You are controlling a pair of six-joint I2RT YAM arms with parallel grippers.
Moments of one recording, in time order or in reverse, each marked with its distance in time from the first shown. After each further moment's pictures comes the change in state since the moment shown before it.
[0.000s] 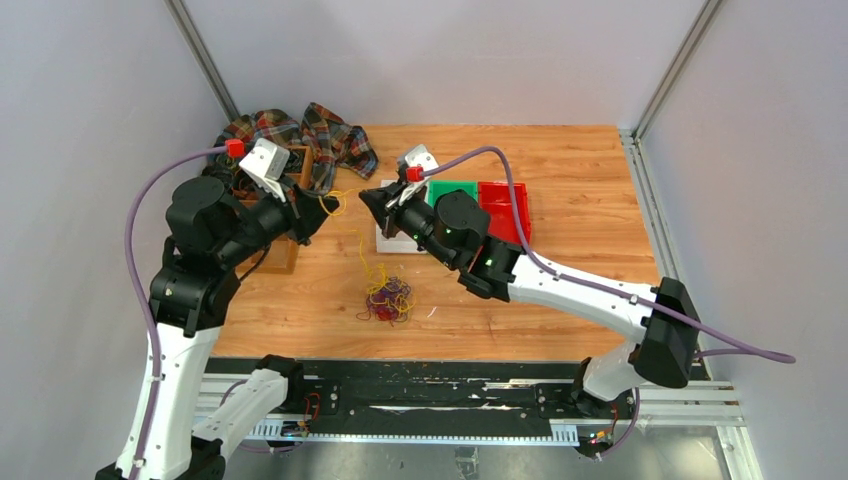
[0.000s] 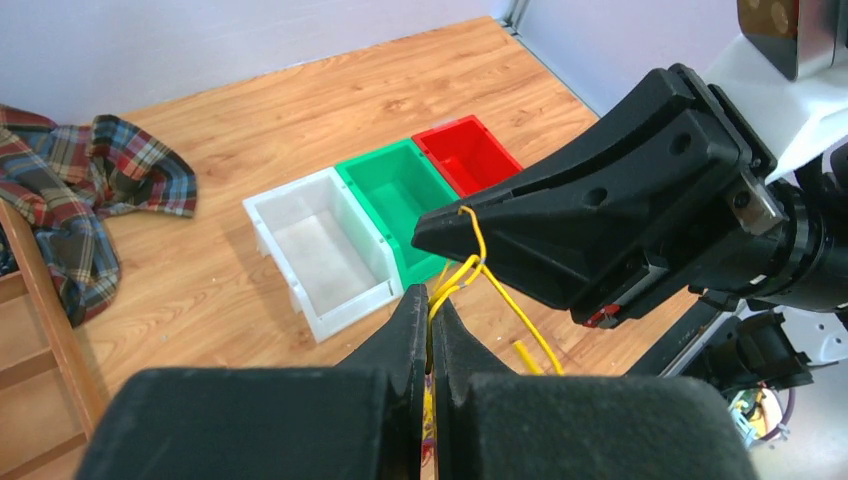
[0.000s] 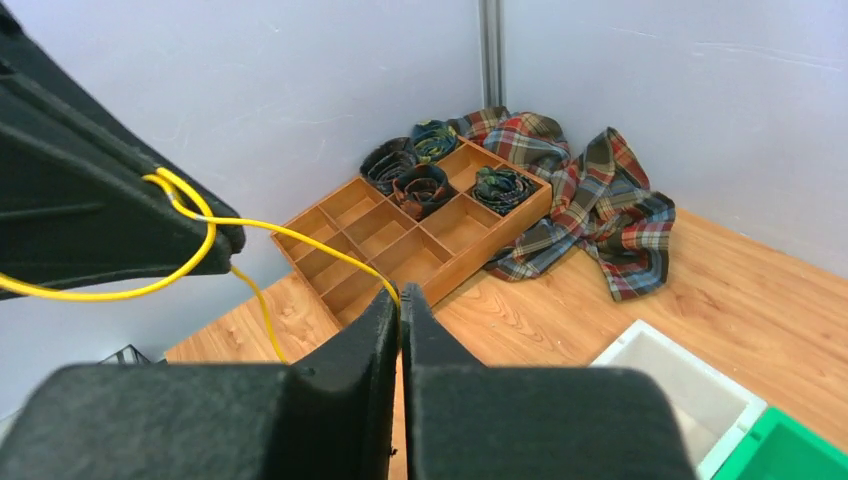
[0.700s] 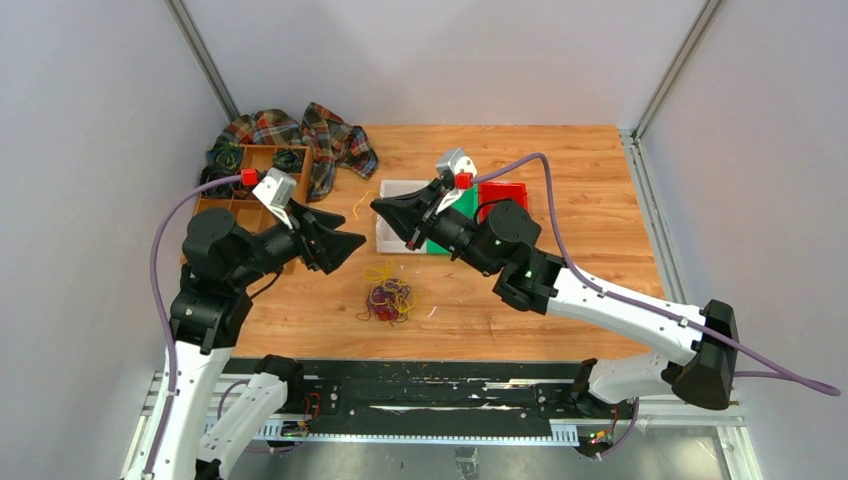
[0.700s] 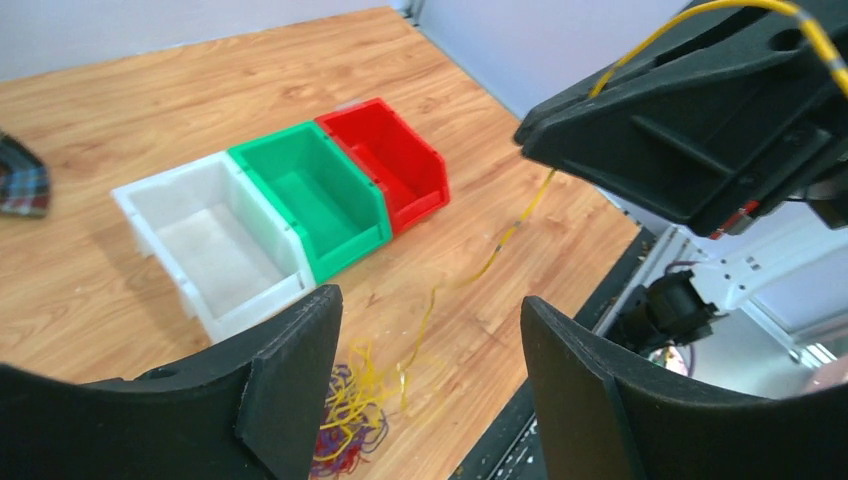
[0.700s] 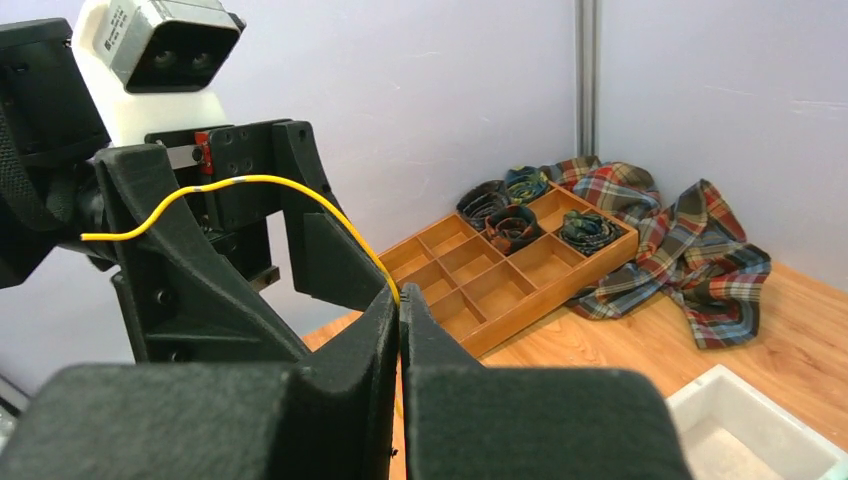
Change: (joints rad) left arm 0.000 -0.132 -0.260 0.165 0.150 -0.124; right arm -0.001 -0.201 -0.111 0.033 -0.153 0.061
